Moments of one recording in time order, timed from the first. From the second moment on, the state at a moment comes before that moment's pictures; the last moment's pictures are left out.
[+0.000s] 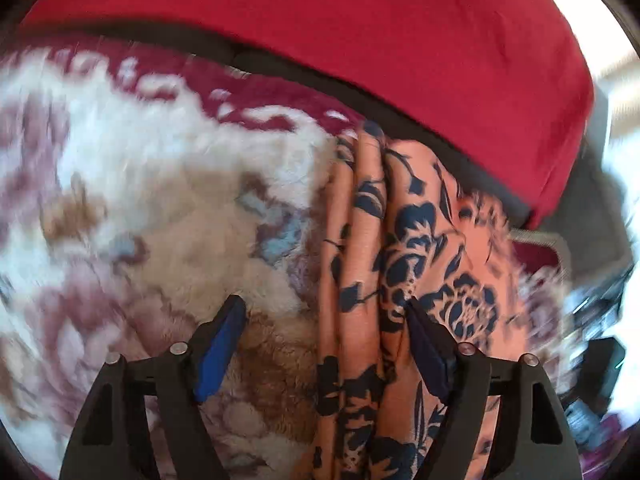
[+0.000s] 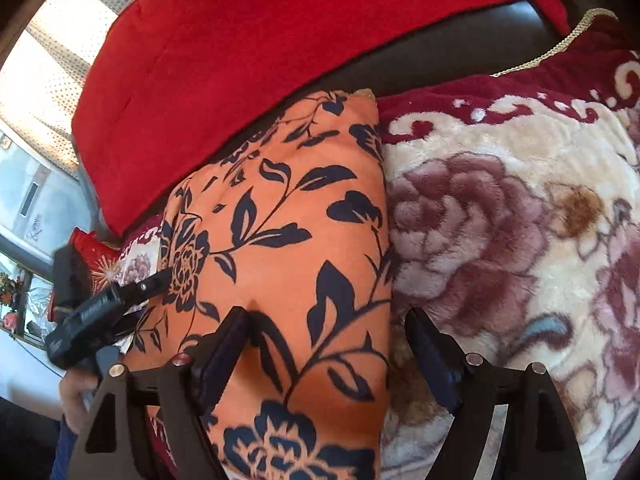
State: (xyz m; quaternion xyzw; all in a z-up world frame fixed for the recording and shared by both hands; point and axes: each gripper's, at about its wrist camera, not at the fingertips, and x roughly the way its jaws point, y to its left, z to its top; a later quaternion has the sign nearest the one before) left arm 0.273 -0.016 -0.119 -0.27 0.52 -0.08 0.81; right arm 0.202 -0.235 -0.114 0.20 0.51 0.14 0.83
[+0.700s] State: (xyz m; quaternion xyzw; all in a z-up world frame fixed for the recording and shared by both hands) left arm 0.120 -0.060 -0.023 -0.02 0.44 0.02 0.90; right arm 0.072 -0.168 -0.056 0.08 0.44 0.09 0.89
